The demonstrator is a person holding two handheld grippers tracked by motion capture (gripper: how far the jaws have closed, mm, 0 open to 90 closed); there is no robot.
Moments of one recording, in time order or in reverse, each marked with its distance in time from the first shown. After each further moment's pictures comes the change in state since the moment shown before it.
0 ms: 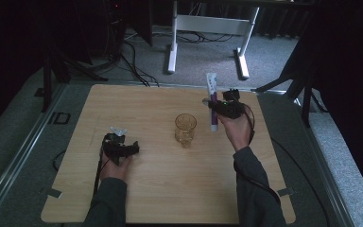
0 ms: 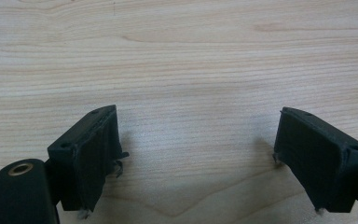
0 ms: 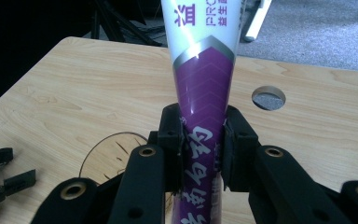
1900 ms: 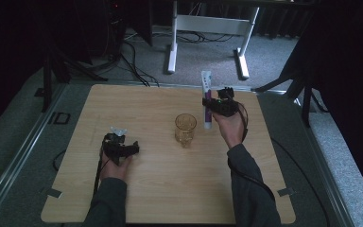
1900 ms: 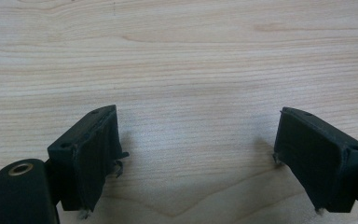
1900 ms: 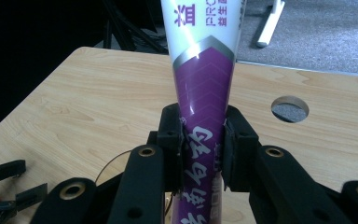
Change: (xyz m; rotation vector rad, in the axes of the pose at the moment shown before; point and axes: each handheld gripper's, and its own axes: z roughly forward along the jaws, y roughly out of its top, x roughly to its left) left arm 0.000 0.000 0.000 0.001 0.000 0.002; right arm 0.007 0.003 0.018 -0.028 0.046 0.019
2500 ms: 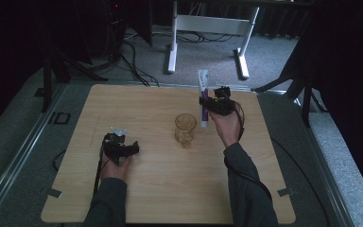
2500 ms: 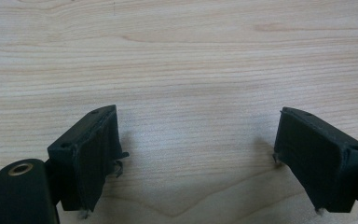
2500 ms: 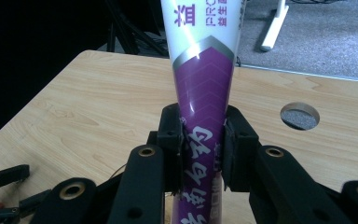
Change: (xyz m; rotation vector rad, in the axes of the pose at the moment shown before) left arm 0.000 0.000 0.000 -0.003 0.000 -0.003; right arm 0.007 0.002 0.007 -0.014 0.012 -0.005
